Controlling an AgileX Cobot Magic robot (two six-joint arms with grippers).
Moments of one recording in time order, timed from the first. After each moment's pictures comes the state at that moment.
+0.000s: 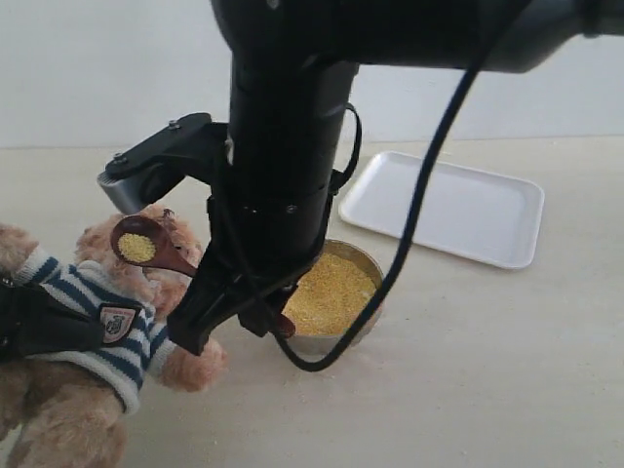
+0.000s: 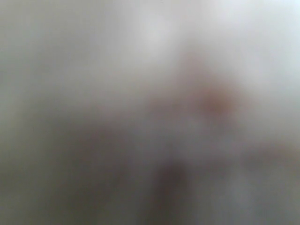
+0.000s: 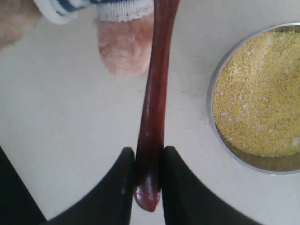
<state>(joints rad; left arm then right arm) 0.14 1.38 -0.54 -1.07 0.85 1.08 0.96 1.83 -1.60 0.08 1.22 -0.20</state>
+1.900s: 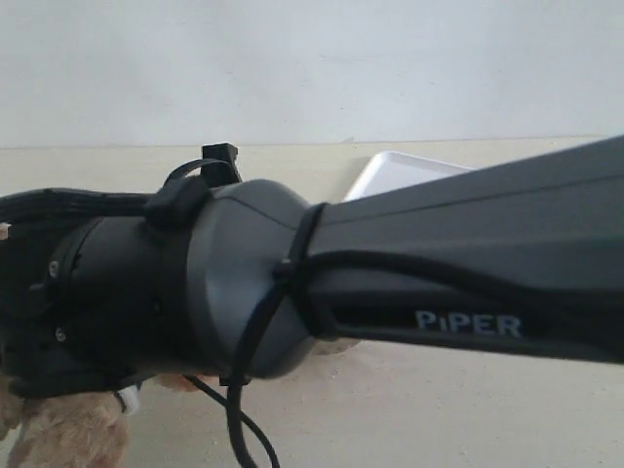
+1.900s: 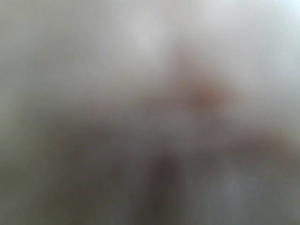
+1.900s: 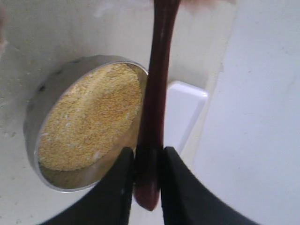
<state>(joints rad) 0.14 1.38 -0.54 -1.07 0.85 1.09 1.27 2.02 -1.54 -0.94 1.22 0.03</state>
